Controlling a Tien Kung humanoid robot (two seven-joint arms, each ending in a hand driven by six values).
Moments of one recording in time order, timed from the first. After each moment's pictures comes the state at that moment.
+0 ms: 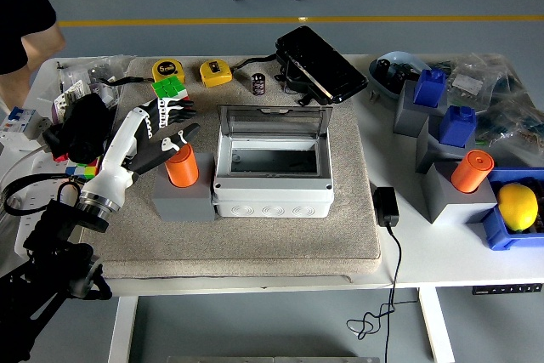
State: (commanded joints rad) left arm -0.22 0.32 -0.93 -1.36 1.13 0.30 -0.35; right arm 0.15 -0.20 0.19 0.35 -0.57 -0.05 -0.11
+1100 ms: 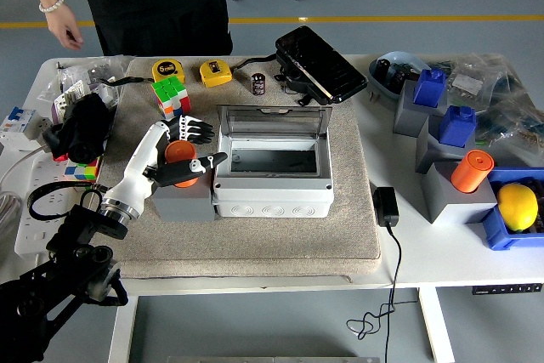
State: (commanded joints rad) left arm -0.27 0.30 -0.83 -1.30 1.03 0.33 -0.31; right arm 0.14 -0.21 0.22 0.34 -0.58 -0.05 -0.10
